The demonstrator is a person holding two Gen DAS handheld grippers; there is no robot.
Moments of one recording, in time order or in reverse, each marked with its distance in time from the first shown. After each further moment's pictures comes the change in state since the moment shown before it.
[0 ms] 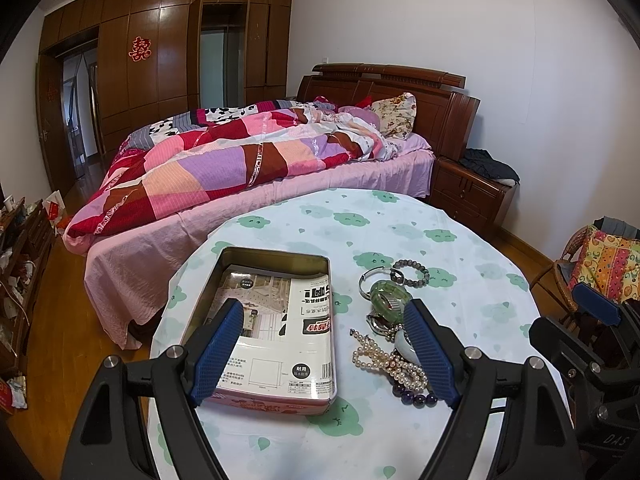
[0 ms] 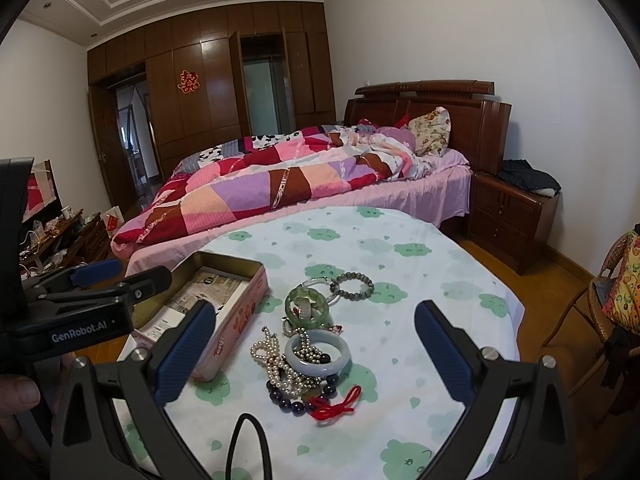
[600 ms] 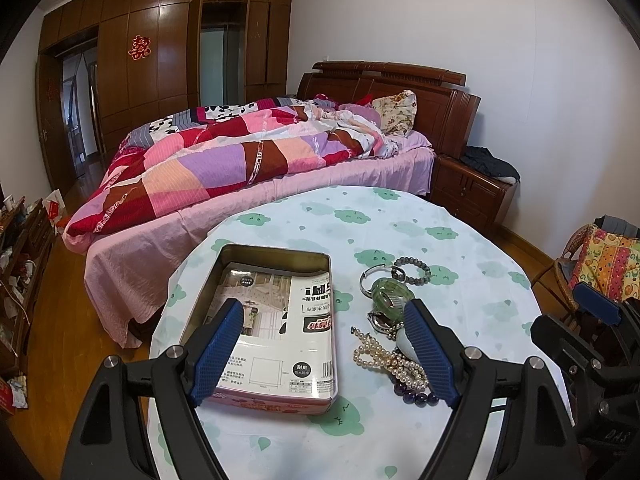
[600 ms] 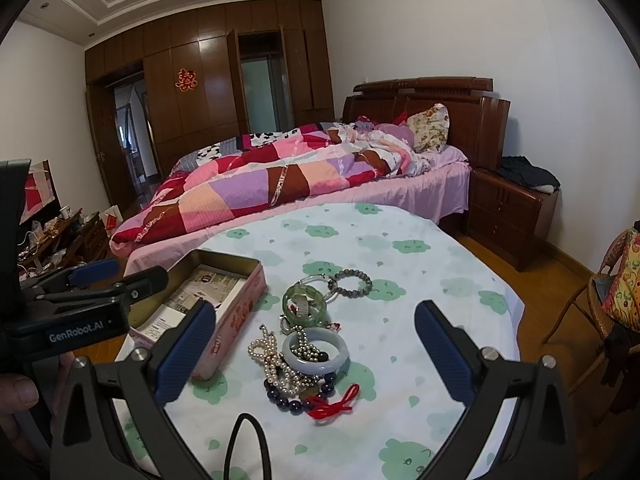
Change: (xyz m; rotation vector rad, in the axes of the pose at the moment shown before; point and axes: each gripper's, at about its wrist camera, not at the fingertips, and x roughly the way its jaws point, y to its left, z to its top) left arm 0.002 0.003 -0.003 0.002 0.002 0.003; right arm 0.001 -0.001 -0.001 0.003 0.004 0.000
